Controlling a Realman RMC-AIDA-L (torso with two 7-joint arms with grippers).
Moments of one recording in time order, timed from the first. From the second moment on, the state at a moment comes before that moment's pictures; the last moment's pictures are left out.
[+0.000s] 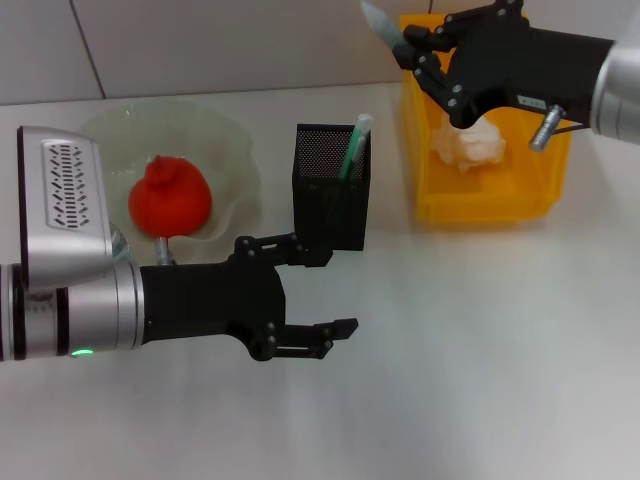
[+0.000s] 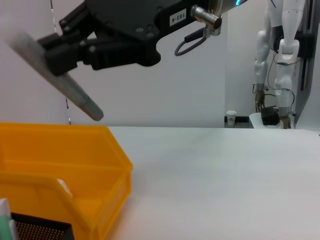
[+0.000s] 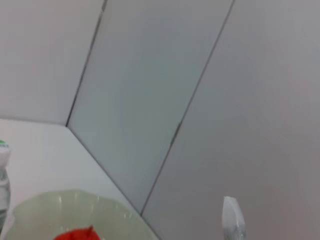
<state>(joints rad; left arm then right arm) -0.38 -2.07 1.47 0.95 1.58 1.30 -1.30 0.15 2.09 -1.42 -1.65 -1.85 -0.89 1.66</state>
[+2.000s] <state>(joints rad) -0.38 -2.08 1.50 0.90 1.49 1.29 -1.22 0.55 2.08 -1.11 -0.84 -1.37 -1.14 1.21</state>
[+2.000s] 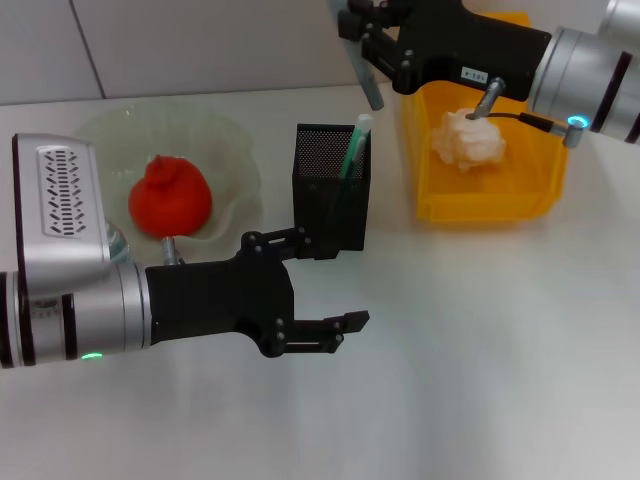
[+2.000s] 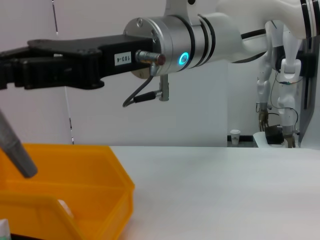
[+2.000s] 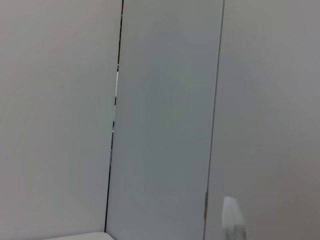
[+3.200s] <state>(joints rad) -0.39 -2.08 1.51 0.89 1.49 1.28 -1.22 0.63 2.08 -1.10 -0.65 -1.34 -1.13 1.16</state>
